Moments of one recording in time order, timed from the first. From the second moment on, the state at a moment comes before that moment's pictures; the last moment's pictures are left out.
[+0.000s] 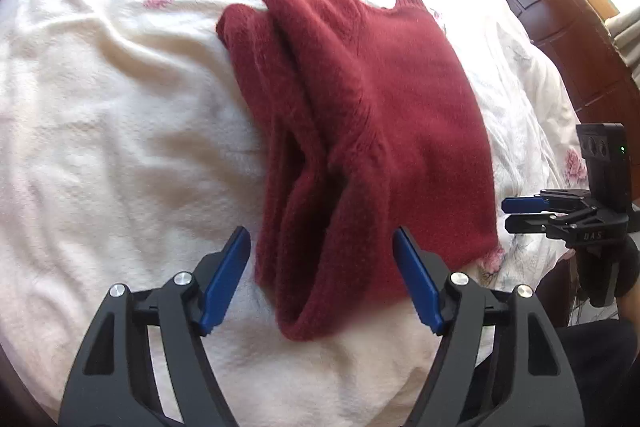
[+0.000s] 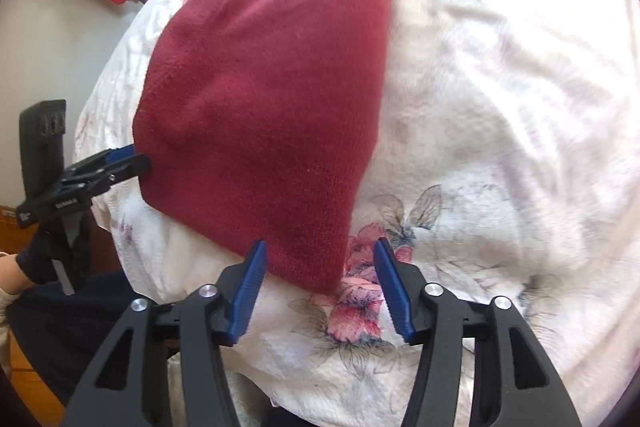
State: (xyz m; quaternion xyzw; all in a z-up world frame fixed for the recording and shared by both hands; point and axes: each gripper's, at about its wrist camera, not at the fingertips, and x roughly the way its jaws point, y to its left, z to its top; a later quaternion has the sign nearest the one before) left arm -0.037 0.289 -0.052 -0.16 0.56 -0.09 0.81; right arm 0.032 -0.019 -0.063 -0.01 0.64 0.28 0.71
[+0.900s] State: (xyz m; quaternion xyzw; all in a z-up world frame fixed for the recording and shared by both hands) left arm -0.159 0.265 0.050 -0.12 0.51 0.09 0.85; right arm -0.080 0.013 0.049 -0.08 0.52 0.15 0.84
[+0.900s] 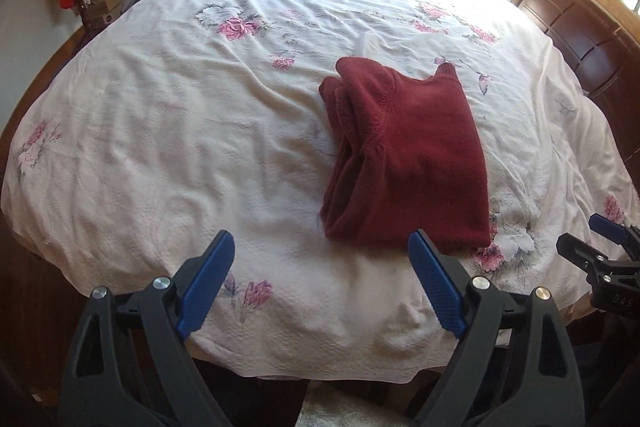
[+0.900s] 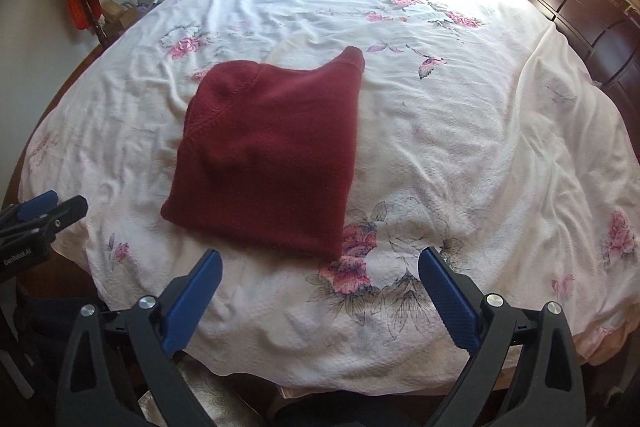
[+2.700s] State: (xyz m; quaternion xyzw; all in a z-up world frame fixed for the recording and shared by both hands) left arm -0.153 0.240 0.039 -0.08 0.53 0.08 0.84; right arm -0.085 0.009 0.037 -0.06 0.53 0.10 0.84
